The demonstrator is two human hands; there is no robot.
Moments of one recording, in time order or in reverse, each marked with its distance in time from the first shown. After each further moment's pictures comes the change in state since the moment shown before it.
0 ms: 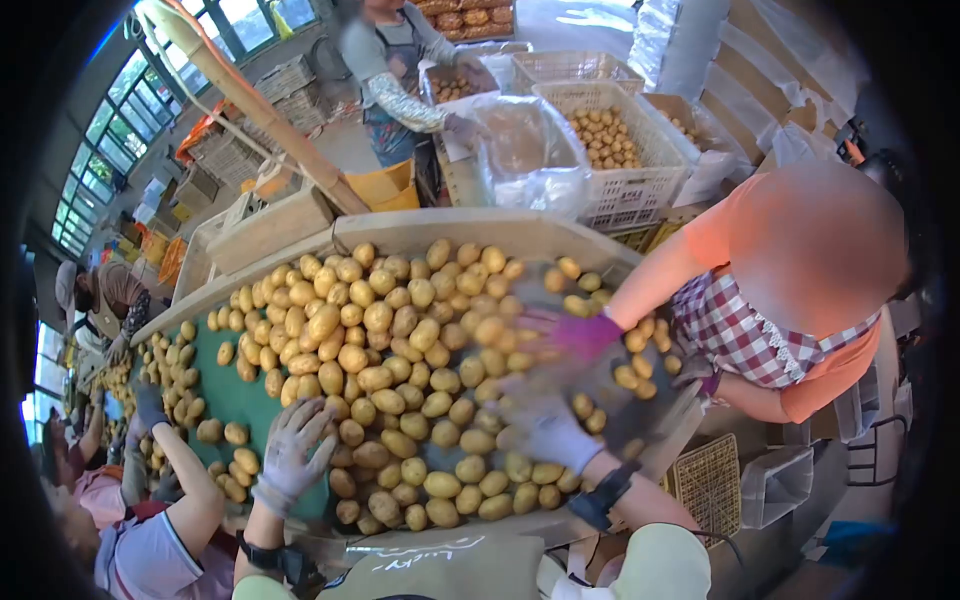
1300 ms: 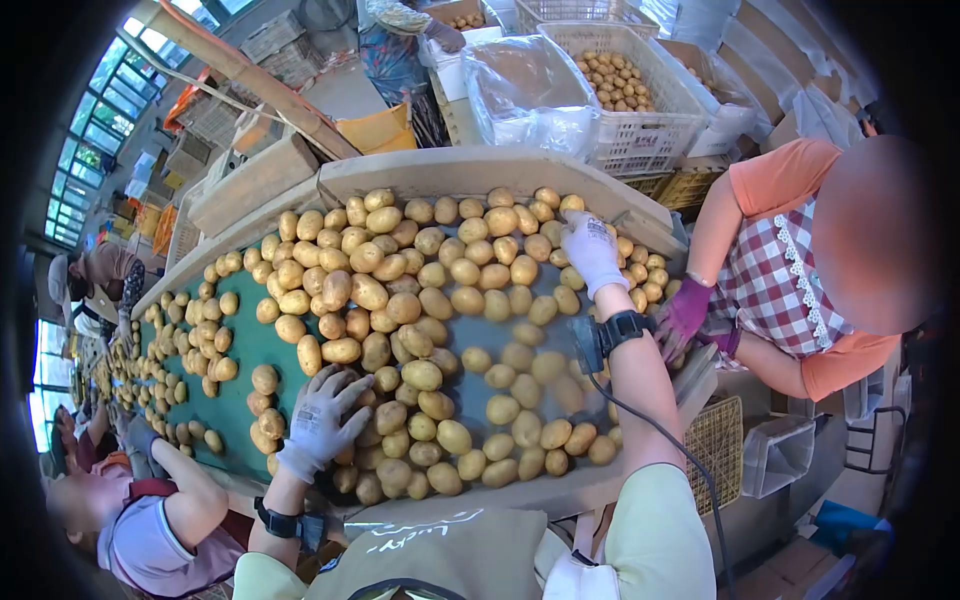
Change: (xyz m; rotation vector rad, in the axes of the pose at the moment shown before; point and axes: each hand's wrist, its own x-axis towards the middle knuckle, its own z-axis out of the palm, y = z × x) left_hand -0.001 0.001 0.057 0.006 -0.255 -0.003; right_hand 0.107 0.166 -0.006 0.242 0.400 0.762
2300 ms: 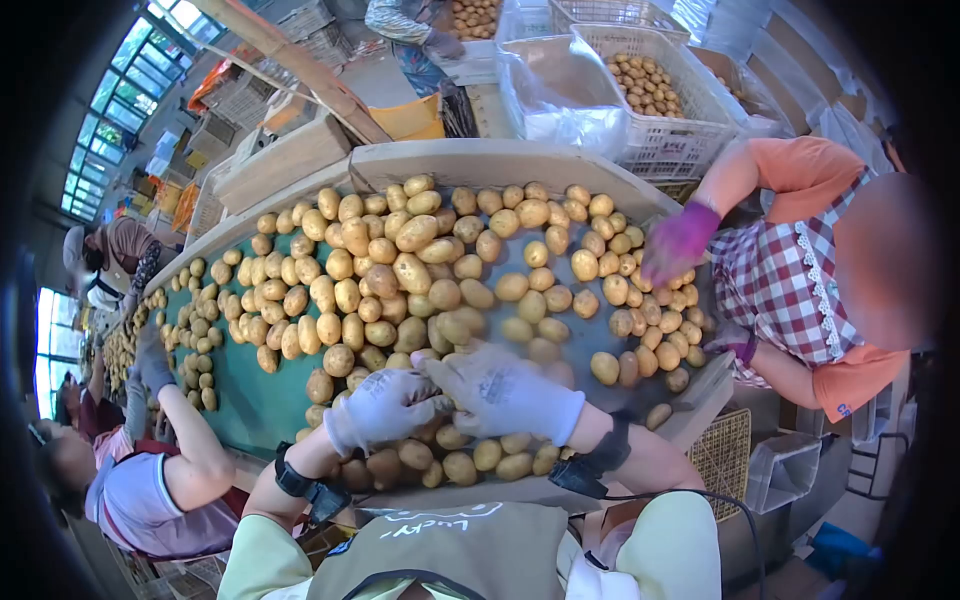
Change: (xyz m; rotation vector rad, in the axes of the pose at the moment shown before) left_hand 0.038 0.048 -0.013 -0.569 -0.289 0.115; right_hand -0.191 -0.184 -0.017 0.131 -0.657 -0.954
